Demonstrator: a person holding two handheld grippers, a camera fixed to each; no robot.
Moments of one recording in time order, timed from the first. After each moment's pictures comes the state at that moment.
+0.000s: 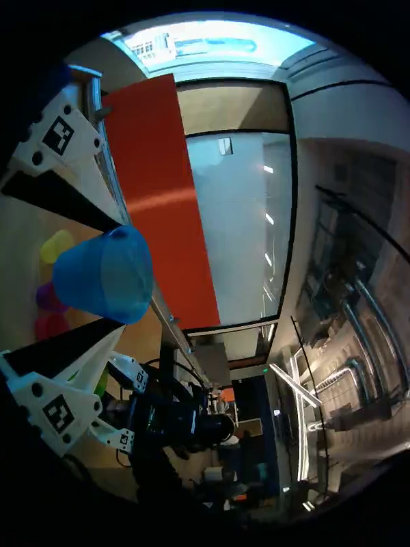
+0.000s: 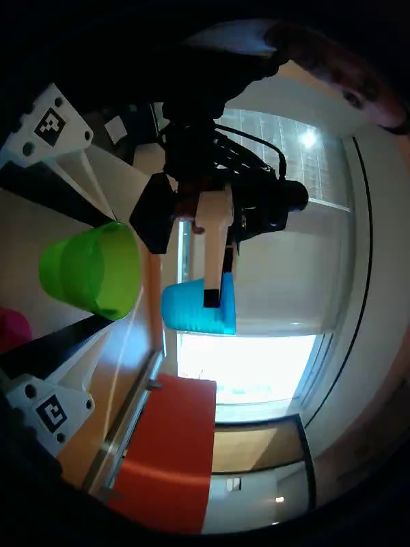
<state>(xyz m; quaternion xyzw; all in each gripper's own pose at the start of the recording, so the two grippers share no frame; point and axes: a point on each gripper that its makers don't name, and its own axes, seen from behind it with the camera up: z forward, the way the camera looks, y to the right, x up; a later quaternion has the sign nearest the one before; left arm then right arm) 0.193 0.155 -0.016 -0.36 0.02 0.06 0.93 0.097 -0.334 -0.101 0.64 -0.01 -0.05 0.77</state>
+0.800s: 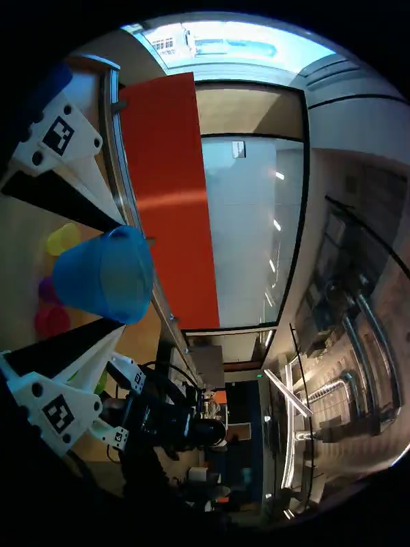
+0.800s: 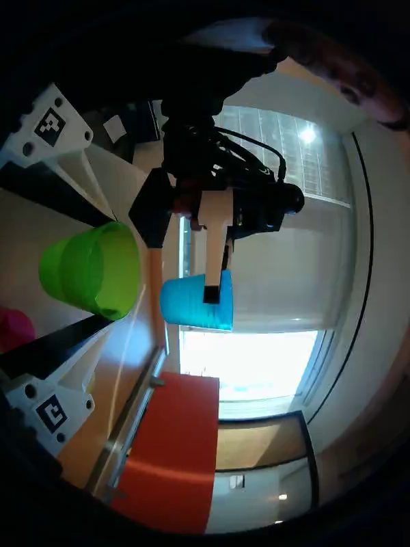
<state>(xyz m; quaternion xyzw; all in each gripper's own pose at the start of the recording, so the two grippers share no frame) 0.182 0.151 -0.010 -0.35 0.00 0.03 0.93 0.095 -0.332 -0.098 0.64 -0.02 -0.04 0.77</state>
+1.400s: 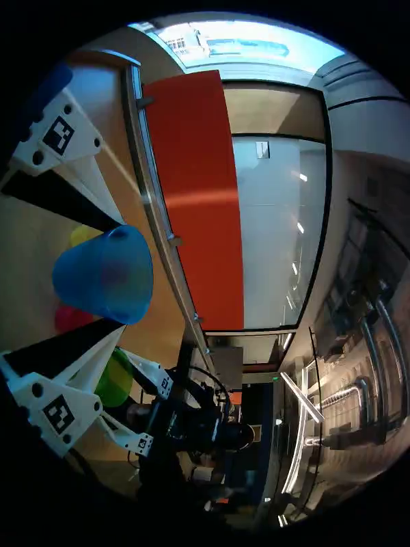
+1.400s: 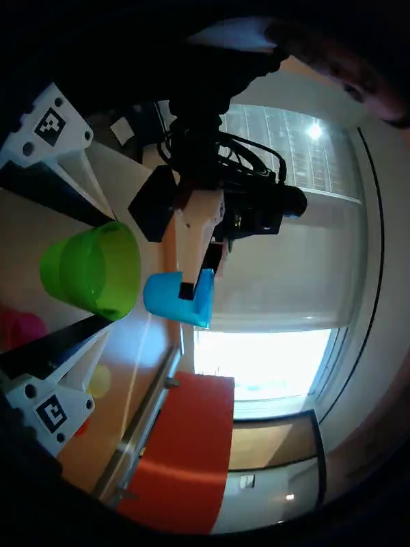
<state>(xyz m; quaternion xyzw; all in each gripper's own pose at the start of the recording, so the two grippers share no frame) 0.128 0.145 -0.009 -0.35 -0.06 0.04 0.93 0.074 -0.322 -0.100 0.63 -0.05 -0.06 0.77</state>
